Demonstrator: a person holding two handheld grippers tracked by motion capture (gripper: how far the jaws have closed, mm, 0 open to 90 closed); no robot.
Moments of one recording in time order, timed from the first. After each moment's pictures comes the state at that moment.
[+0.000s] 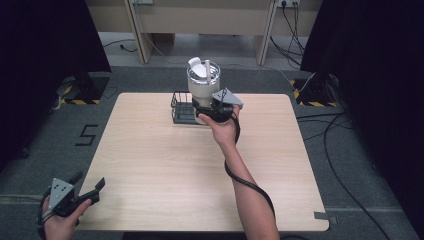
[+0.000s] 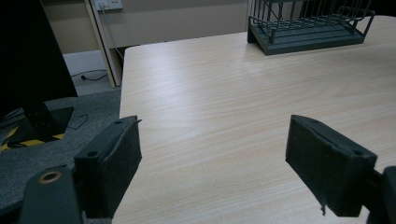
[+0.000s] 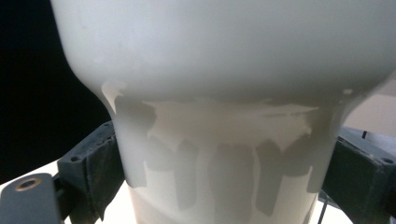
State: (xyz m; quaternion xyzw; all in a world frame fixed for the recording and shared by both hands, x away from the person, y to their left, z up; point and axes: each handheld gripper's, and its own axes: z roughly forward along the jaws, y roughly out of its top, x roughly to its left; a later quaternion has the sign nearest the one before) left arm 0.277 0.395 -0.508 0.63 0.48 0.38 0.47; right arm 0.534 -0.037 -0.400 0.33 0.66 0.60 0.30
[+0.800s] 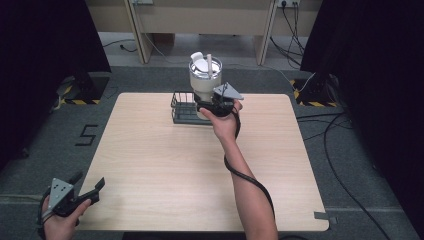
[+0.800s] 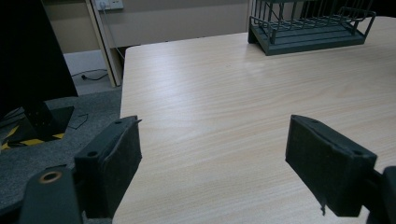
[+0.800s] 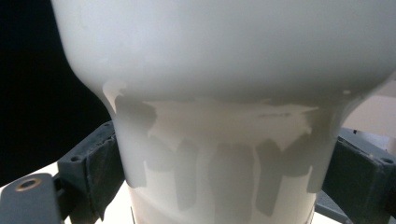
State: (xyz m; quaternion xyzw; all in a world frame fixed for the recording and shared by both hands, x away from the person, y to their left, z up) left arm 0.277 0.396 -0.508 0.63 0.49 0.38 0.47; right arm 0.549 -0.039 -0.393 0.34 0.66 0.60 0.31
